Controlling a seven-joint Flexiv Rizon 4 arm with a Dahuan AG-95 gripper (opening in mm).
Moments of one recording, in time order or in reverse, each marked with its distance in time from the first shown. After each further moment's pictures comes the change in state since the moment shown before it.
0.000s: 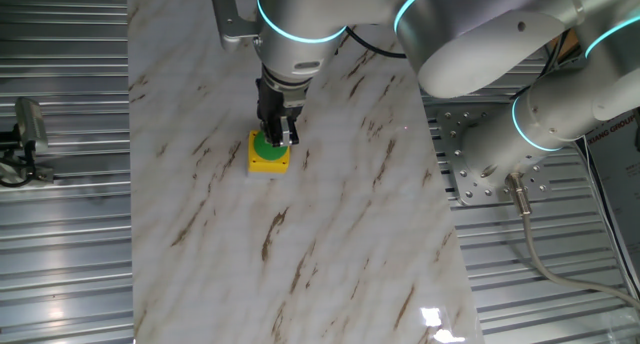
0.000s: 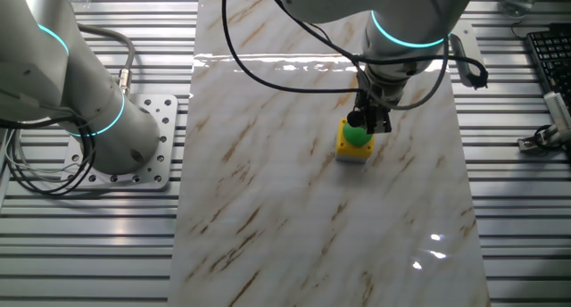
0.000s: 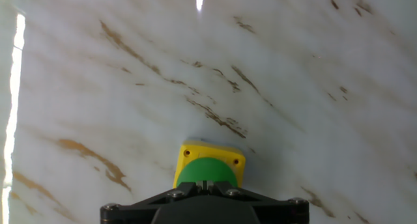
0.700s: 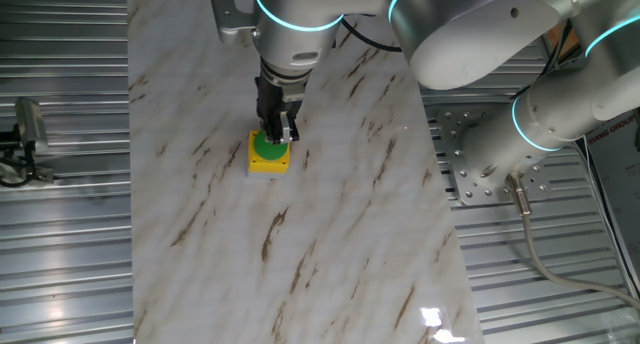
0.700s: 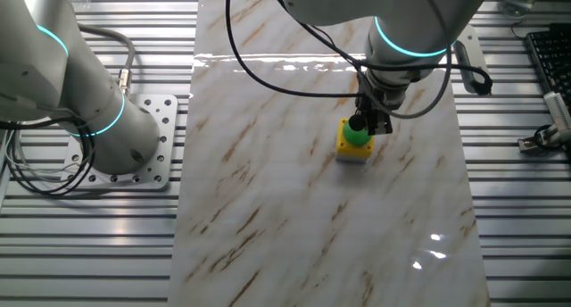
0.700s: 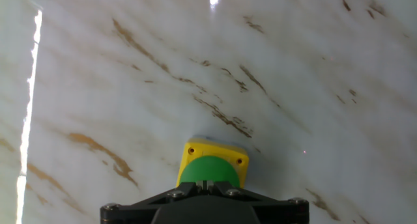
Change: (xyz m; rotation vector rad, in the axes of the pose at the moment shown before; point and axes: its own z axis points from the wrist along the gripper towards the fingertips) arm -0.001 0.001 -0.001 -0.027 0.013 -0.010
